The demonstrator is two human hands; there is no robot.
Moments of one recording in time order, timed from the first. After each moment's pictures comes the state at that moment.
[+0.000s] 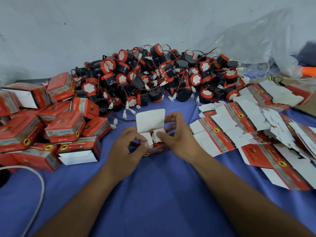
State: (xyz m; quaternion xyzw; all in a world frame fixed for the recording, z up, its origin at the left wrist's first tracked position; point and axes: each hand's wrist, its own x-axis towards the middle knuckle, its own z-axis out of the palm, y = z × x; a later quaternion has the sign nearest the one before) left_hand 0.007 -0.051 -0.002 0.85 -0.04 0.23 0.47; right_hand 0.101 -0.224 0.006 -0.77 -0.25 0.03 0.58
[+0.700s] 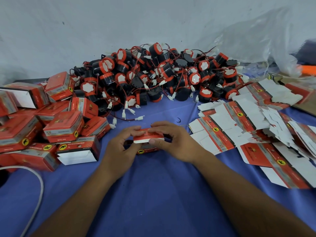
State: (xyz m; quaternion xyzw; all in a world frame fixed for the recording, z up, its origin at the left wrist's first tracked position) left_hand 0.010 -0.043 -0.006 0.82 0.00 0.21 0.54; right_hand 0.105 -0.230 0.000 -0.76 -0.42 -0.01 0.50
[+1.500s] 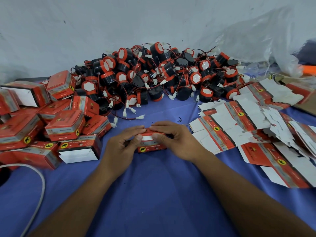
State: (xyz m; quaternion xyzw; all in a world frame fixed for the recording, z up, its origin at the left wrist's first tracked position) left_hand 0.008 -0.042 -0.004 0.83 -0.04 0.24 0.51; right_hand 0.103 -0.230 0.001 -0.76 -0.39 0.01 0.52
